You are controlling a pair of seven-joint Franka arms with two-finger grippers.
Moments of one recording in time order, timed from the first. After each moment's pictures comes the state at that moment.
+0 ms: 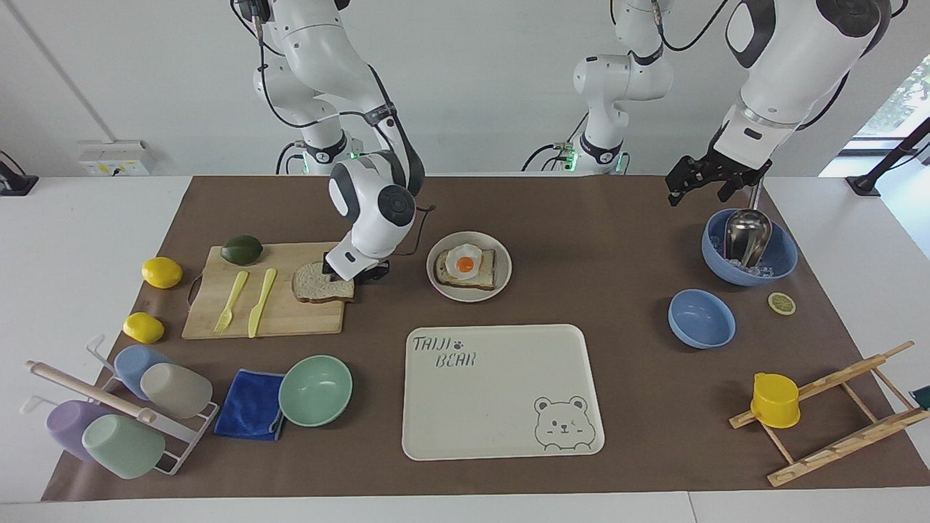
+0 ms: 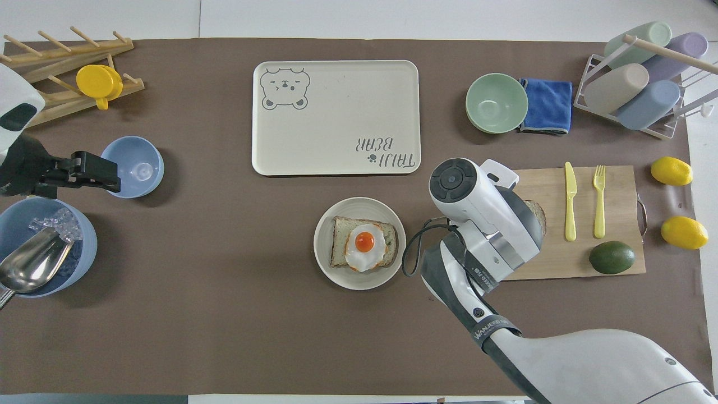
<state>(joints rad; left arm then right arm) -0.15 -0.03 0.02 -1.64 -0.02 1.54 -0.15 0.50 0.28 -0.11 -2.05 -0.35 1.97 0.51</state>
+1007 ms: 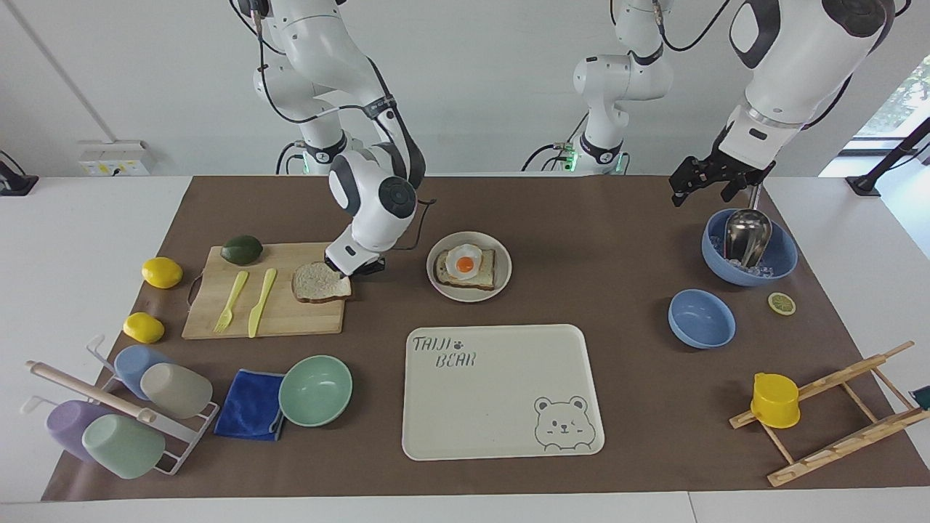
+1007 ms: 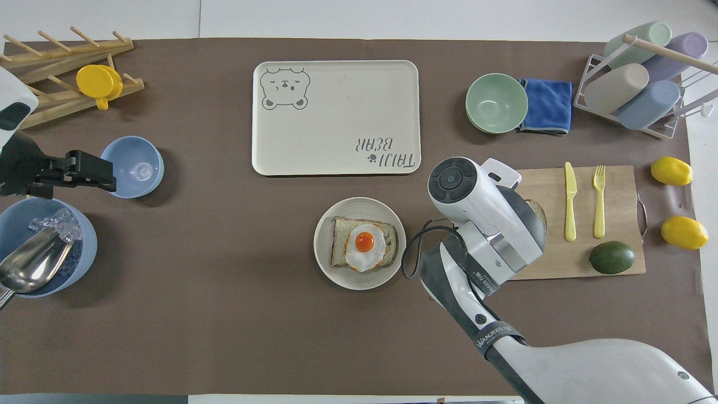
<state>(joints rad) -0.14 -0.03 0.02 -1.64 -0.02 1.54 -0.15 0.51 0.25 -0.11 -2.02 -0.36 1.89 0.51</state>
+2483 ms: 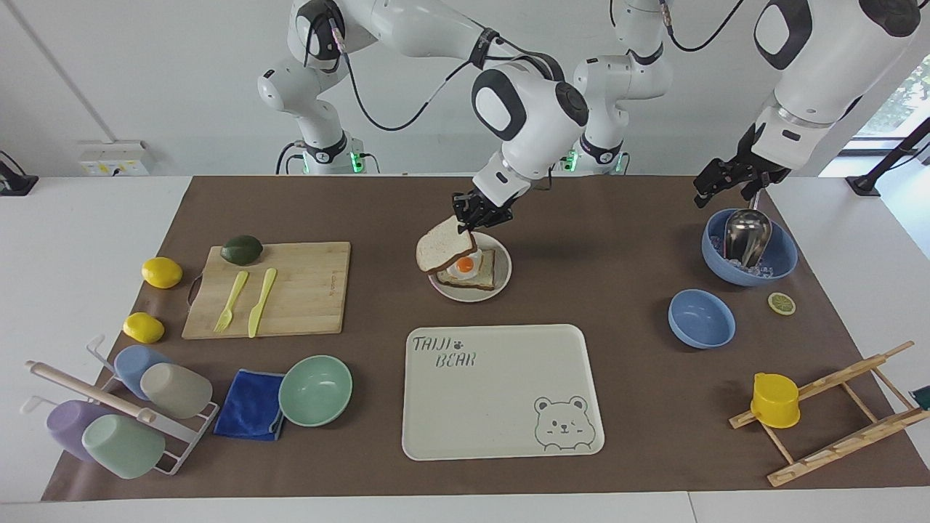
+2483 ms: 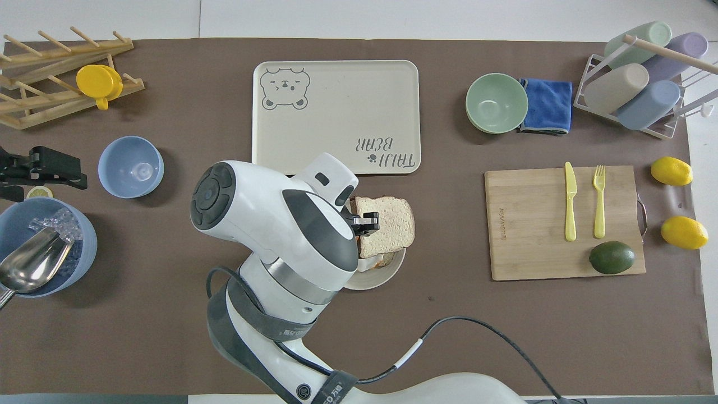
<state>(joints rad) -0.05 -0.03 0.02 -1.64 -0.02 1.54 -0.15 0.86 0.59 -0.09 -1.16 -0.21 1.40 0.77</state>
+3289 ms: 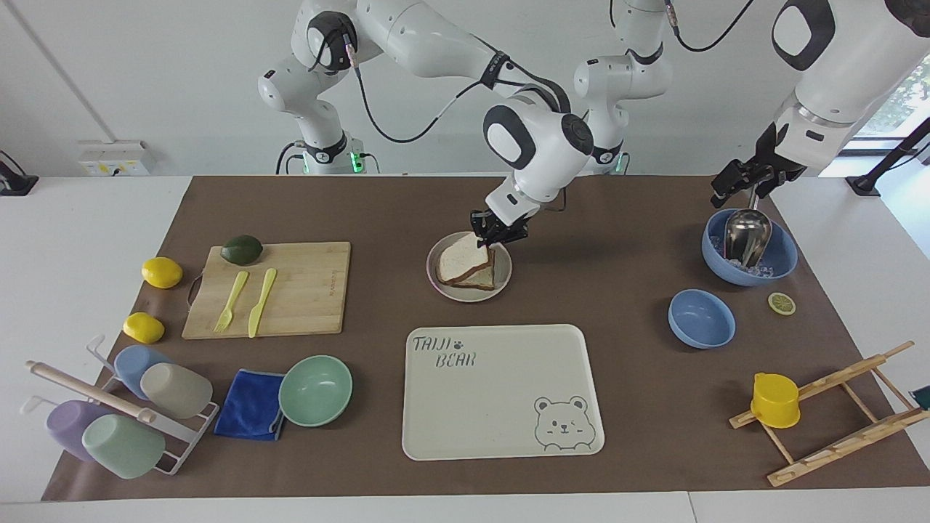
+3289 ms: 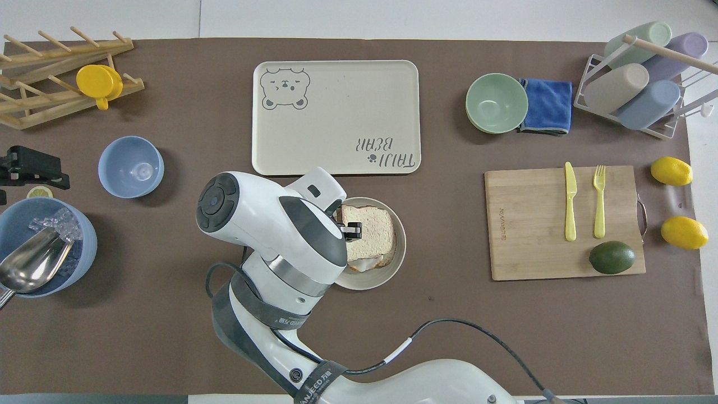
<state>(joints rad) -0.02 -0.03 0.02 -1.64 -0.02 1.54 -0.15 0.87 0.63 -0.09 -1.22 -0.15 1.52 0.85</state>
